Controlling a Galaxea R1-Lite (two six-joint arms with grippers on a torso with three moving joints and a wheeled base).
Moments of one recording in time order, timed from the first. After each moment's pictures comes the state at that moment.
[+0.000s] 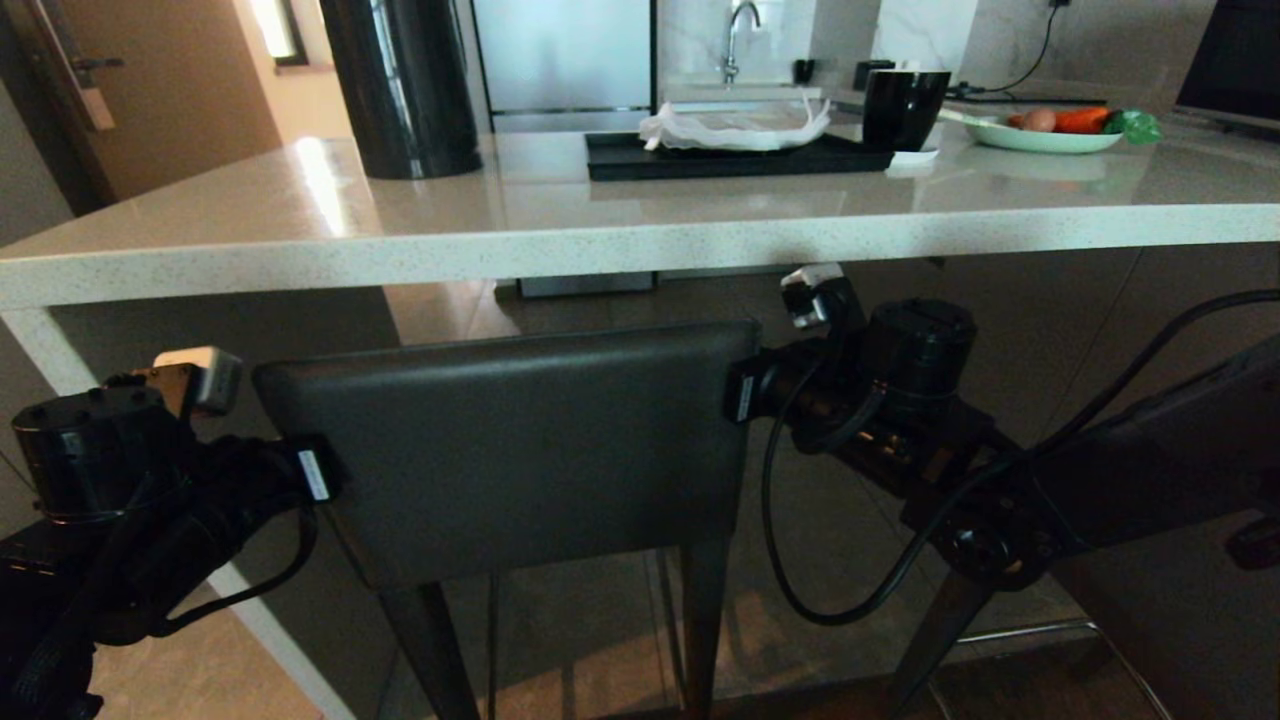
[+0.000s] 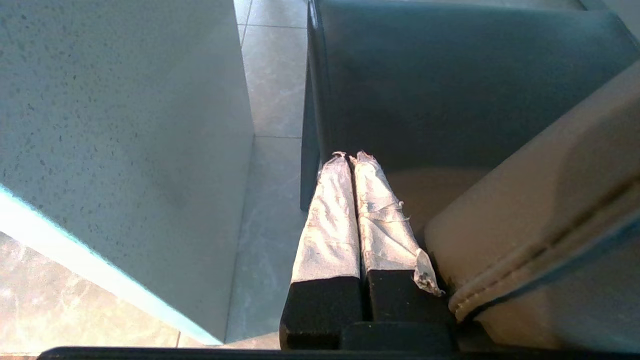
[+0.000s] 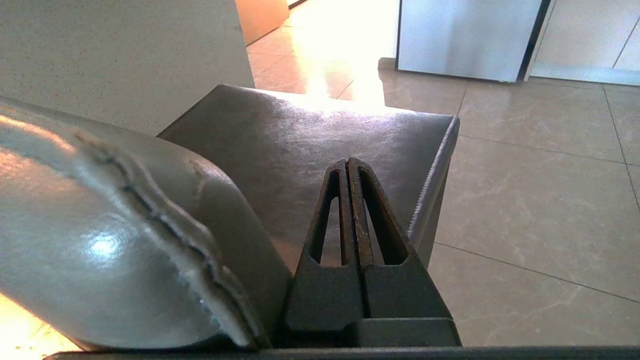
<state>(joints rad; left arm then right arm) -0.15 1.61 -0.43 -0.99 0.16 -0.12 0.58 2.03 -1.02 -1.07 0.07 0.02</state>
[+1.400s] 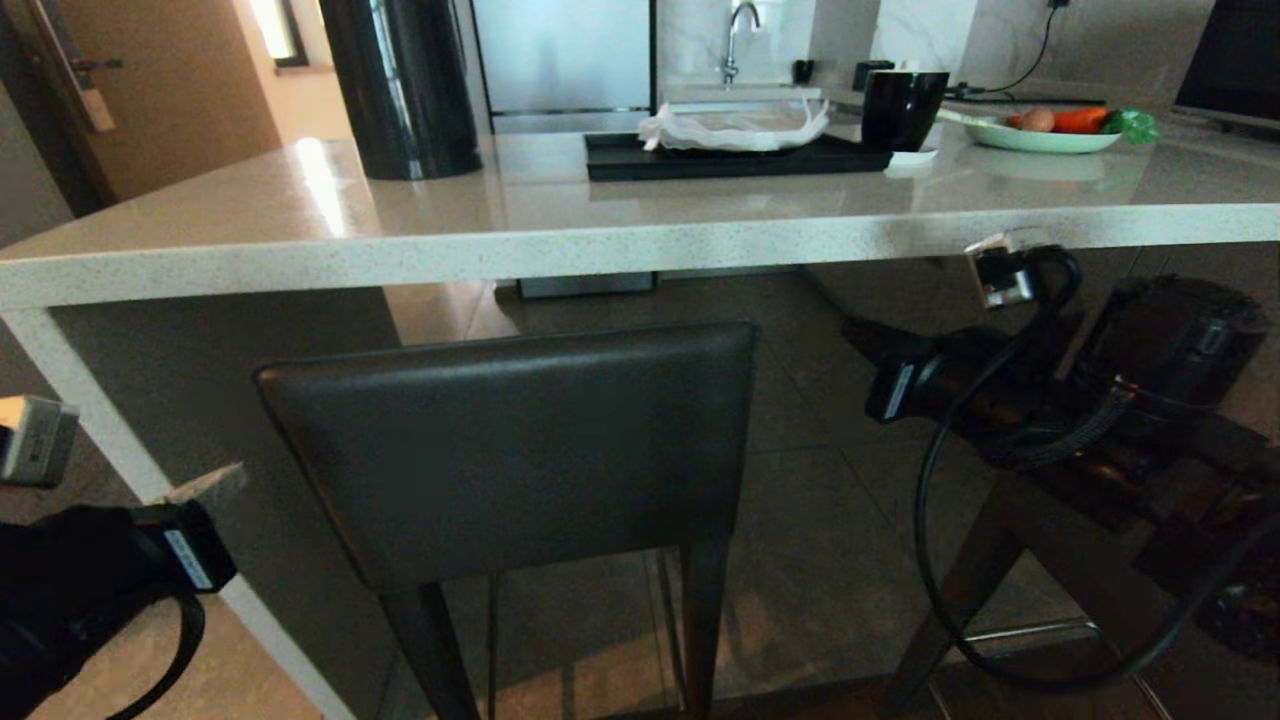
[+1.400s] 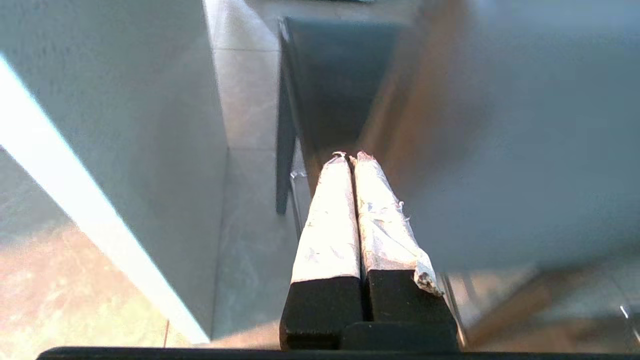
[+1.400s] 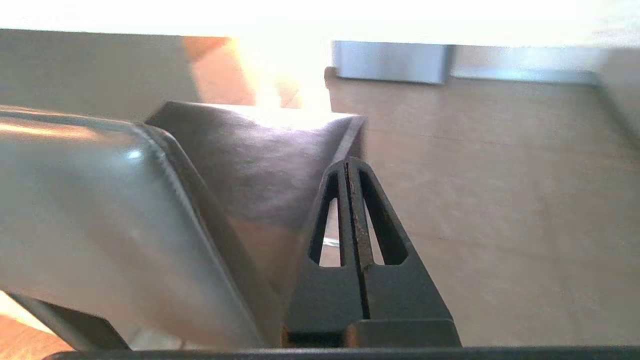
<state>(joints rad) -0.10 1.19 -0.22 -0.86 0.03 -0.12 0.45 1.66 -0.71 -1.03 0.01 0.01</state>
